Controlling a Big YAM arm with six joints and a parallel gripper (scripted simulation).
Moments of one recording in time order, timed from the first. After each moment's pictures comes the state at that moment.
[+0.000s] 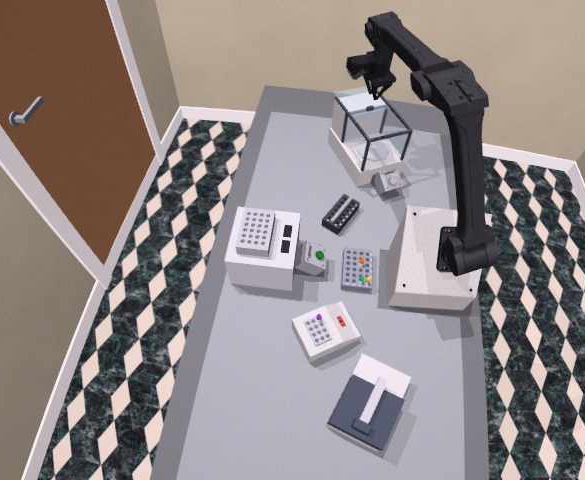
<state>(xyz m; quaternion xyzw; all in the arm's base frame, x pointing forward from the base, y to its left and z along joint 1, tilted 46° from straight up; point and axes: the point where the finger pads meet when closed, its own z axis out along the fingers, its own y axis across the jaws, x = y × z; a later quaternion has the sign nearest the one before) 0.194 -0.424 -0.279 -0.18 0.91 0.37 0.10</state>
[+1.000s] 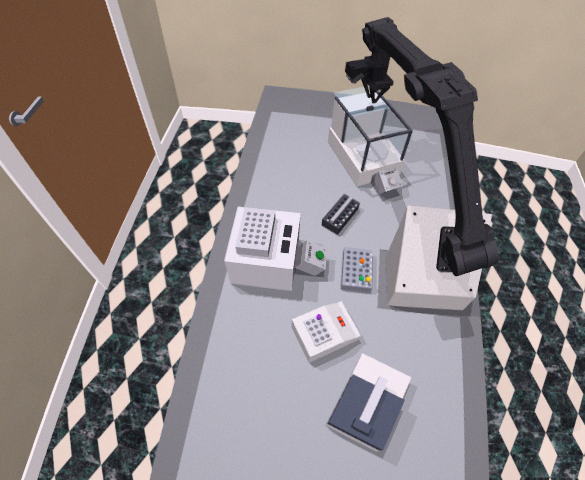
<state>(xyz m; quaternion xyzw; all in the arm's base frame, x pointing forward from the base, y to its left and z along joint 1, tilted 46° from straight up) 0.192 -0.418 -0.320 -0.19 0.90 0.38 0.10</state>
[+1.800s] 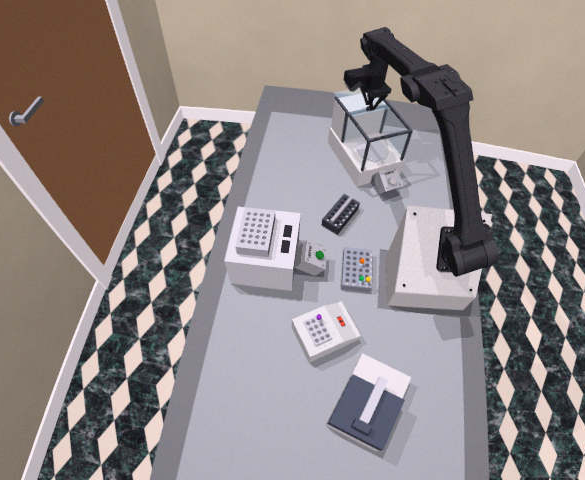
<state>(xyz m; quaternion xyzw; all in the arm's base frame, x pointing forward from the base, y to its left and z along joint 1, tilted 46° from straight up) 0.194 -0.397 -0.343 -0.19 0.90 0.38 0.10</state>
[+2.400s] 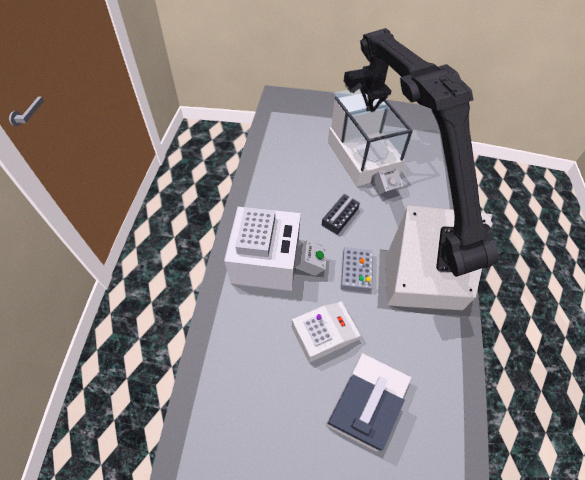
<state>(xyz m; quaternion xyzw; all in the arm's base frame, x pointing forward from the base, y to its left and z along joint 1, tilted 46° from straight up) 0.193 -0.392 -0.342 -0.19 0.90 0.38 0.10</state>
